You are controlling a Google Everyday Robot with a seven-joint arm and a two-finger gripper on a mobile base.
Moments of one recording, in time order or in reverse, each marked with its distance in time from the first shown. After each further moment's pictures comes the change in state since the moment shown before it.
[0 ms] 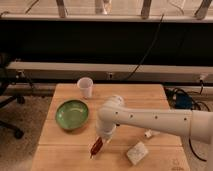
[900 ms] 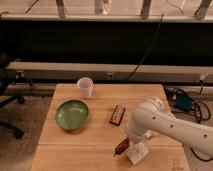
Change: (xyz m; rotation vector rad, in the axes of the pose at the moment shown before) arm 0.032 0.109 -0.076 0.029 0.071 0.287
